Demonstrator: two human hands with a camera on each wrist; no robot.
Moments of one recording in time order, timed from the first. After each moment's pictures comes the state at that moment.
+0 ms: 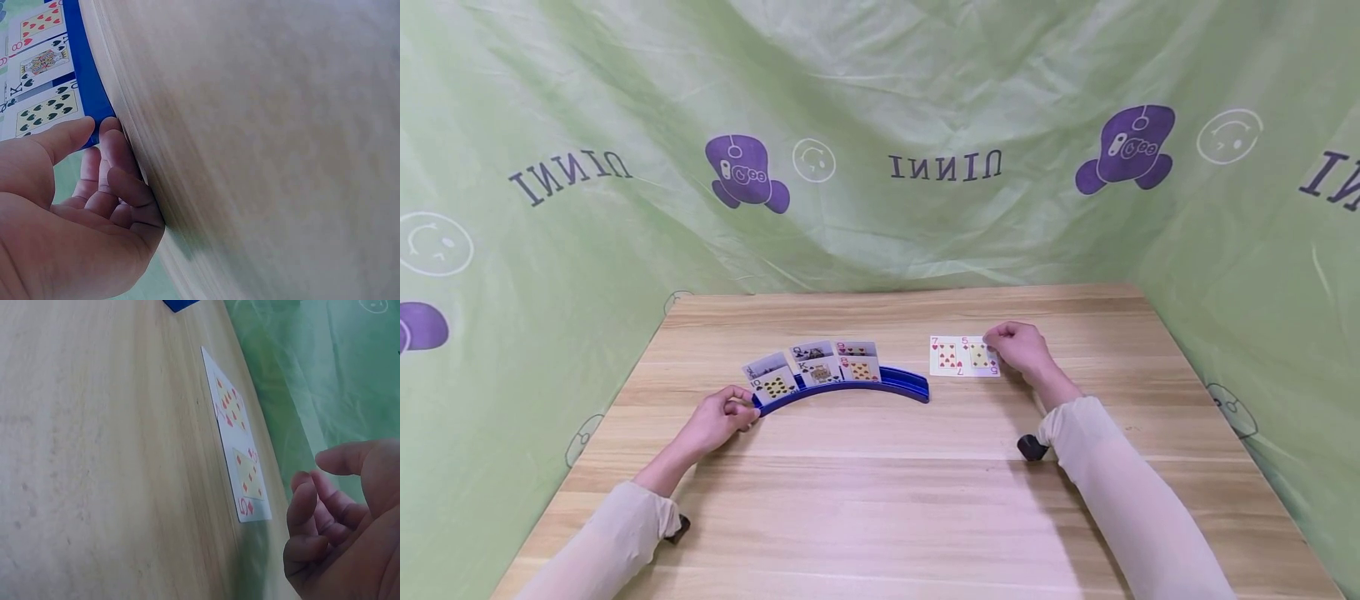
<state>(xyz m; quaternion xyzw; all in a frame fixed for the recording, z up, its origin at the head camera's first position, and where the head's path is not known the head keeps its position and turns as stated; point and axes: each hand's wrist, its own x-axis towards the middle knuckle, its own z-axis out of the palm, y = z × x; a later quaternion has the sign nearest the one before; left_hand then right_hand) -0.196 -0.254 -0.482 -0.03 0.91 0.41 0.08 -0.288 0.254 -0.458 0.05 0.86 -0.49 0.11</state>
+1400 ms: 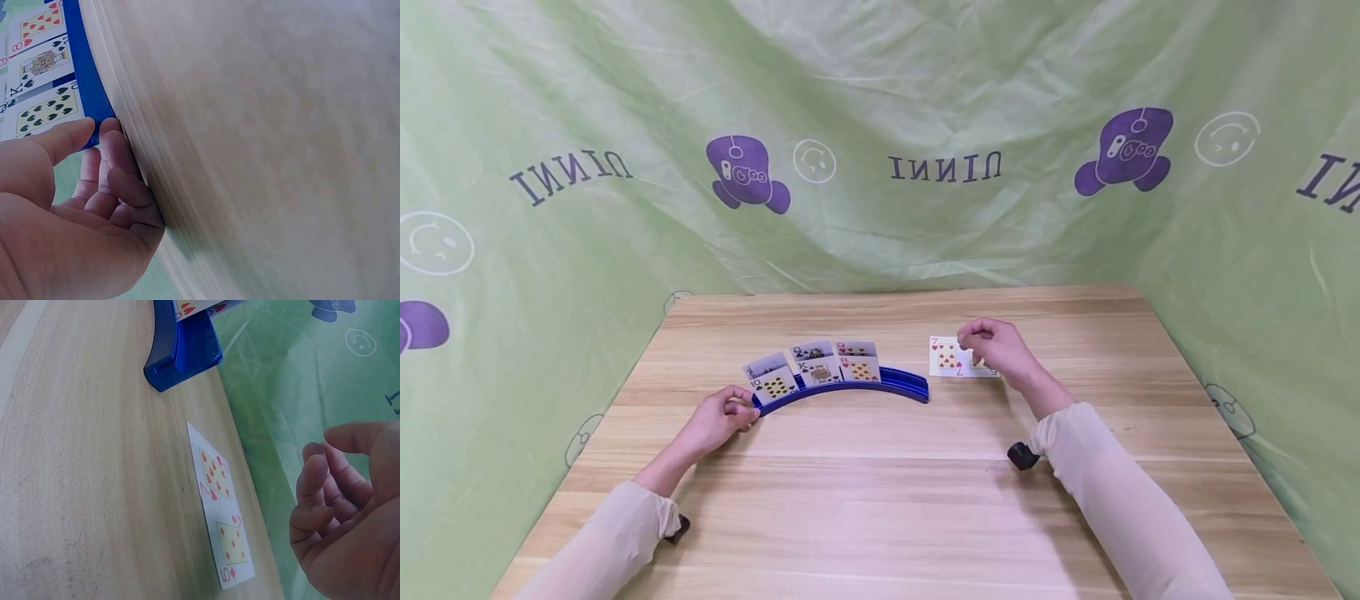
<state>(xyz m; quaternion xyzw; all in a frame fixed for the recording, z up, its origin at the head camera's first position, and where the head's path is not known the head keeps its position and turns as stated) -0.196 -0.255 -0.484 -0.03 0.91 0.41 0.08 -0.273 0.225 -0.440 -0.03 0.82 -0.55 0.11</state>
